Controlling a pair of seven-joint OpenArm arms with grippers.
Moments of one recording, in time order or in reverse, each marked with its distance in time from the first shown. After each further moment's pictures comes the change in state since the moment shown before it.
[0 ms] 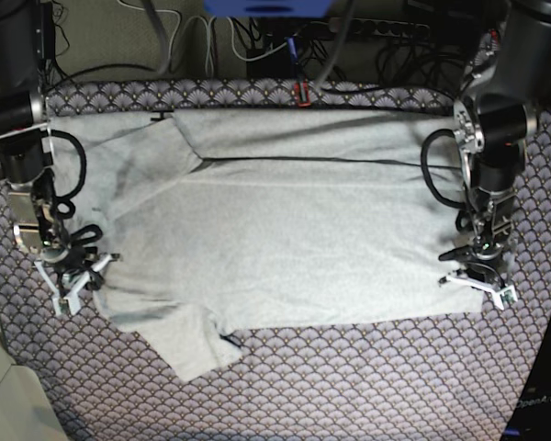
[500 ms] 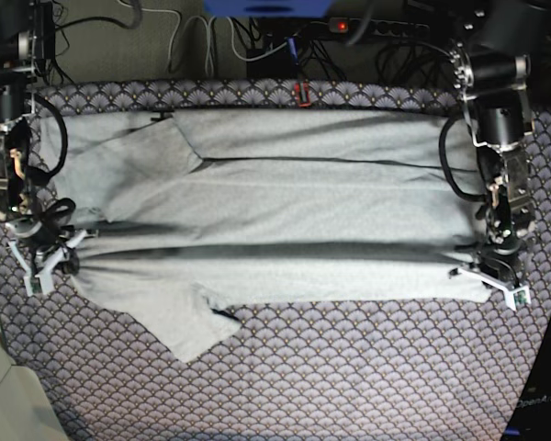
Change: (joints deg) left arm 16.1 -0.6 -0.2 37.7 -0.5 -0.6 22.8; right arm -18.8 5.2 16.6 31.5 -0.3 0.3 -13.0
